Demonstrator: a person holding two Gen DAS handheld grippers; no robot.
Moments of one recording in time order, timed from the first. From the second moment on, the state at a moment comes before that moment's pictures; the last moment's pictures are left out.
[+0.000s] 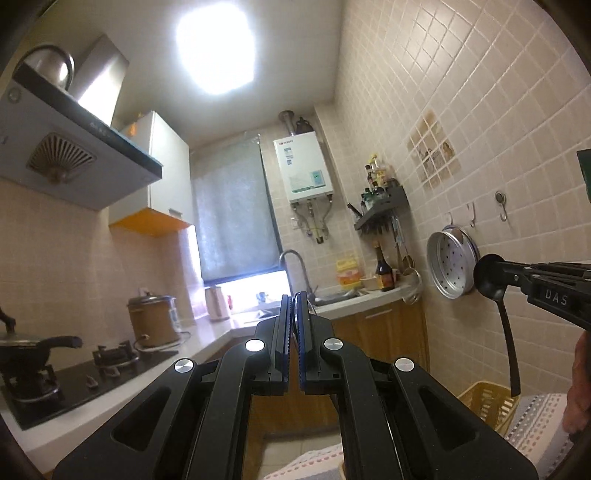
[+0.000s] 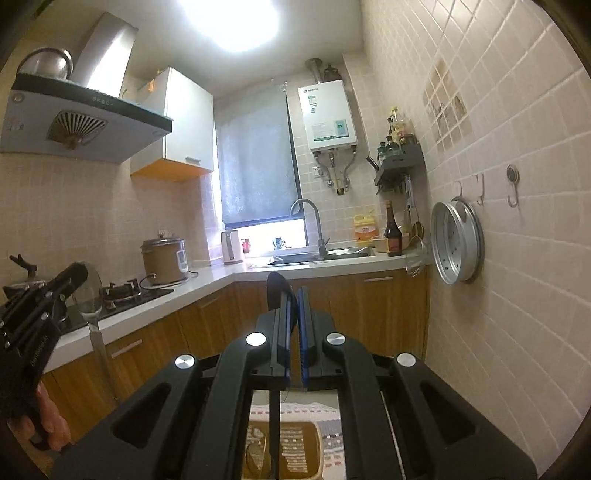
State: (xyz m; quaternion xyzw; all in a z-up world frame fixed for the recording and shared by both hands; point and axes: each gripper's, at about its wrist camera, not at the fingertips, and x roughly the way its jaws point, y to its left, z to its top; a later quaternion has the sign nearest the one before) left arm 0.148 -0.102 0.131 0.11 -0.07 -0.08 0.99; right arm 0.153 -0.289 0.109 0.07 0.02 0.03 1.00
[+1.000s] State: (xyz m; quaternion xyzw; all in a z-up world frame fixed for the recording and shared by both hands) left arm 0.169 -0.103 0.090 0.11 -0.04 -0.07 0.99; right arm 0.179 -0.284 0.072 0.06 0.02 0.02 1.00
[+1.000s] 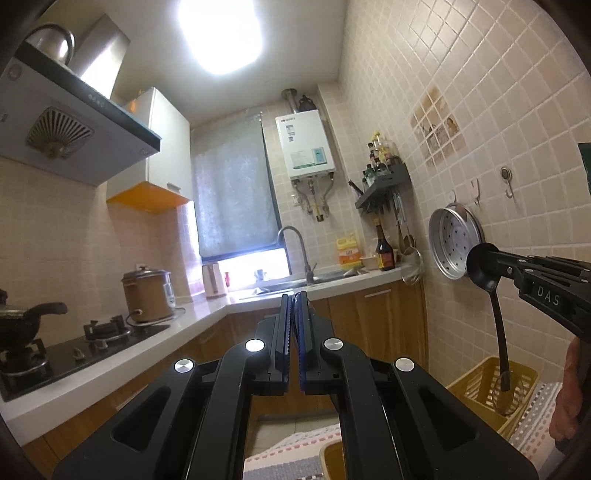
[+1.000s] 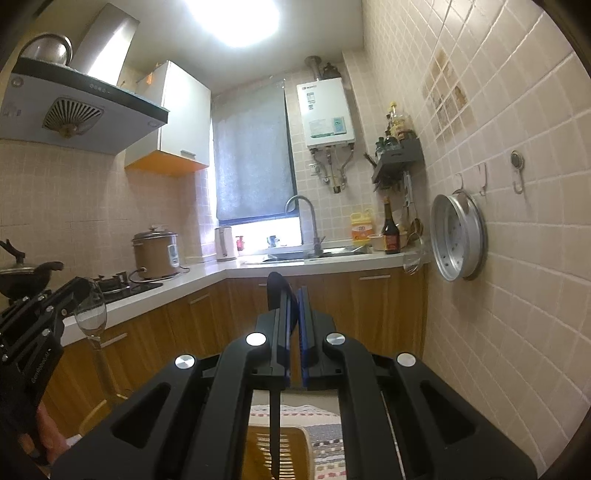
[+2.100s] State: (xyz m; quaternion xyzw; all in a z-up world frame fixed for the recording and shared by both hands) left arm 0.042 -0.012 0.145 -0.07 0.08 -0.17 0.98; right arm 0.031 -0.260 0.110 0.02 0.09 0.06 0.99
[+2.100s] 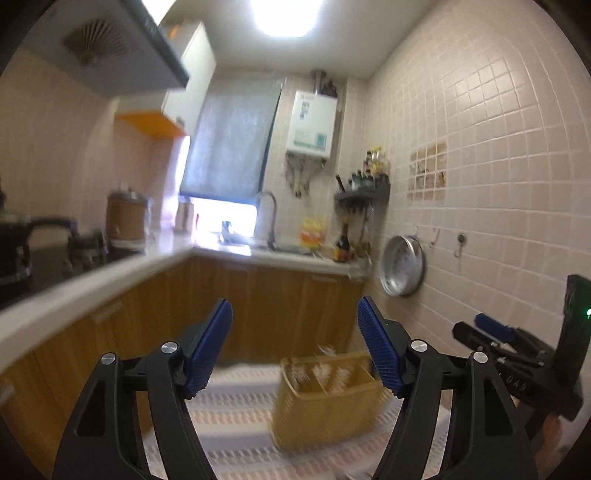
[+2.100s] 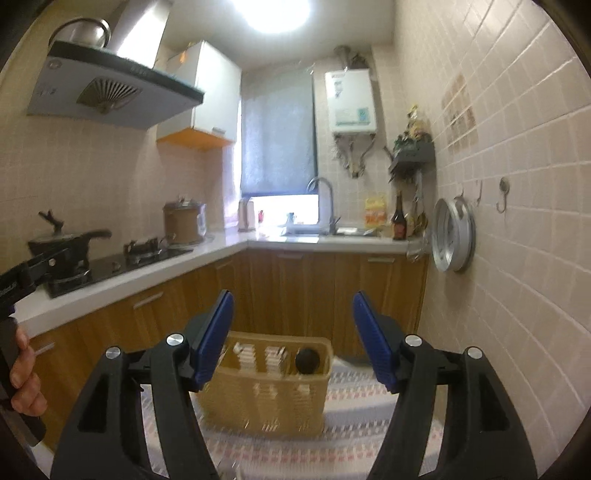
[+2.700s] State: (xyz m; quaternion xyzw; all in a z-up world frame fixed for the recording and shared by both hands) left arm 0.074 -0.019 -0.002 -0.11 0.37 -0.22 0.90; right arm 0.070 -0.239 -0.008 -0.01 0.41 0.10 0.91
